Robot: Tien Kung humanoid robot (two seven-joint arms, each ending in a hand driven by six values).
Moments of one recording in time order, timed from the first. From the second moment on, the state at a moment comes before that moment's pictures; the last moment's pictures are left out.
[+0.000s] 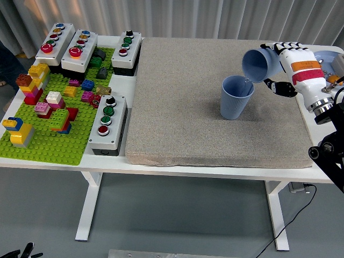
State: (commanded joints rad) left arm -0.14 0.13 -1.07 -0.18 0.61 0.08 0.15; right arm 0.67 -0.36 0.81 1.11 -2.02 -0.49 0.02
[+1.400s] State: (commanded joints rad) left arm -0.14 0.12 -1.07 -0.18 0.61 0.08 0.15; right arm 0.66 -0.36 0.77 1.13 -2.07 -0.53 -0.05
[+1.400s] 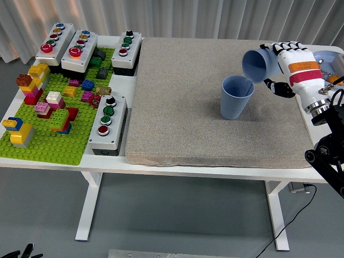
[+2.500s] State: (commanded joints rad) left arm -0.14 0.13 -1.08 -0.18 0.61 0.08 0.15; right arm 0.67 -0.35 0.81 1.18 -2.03 -0.53 -0.05
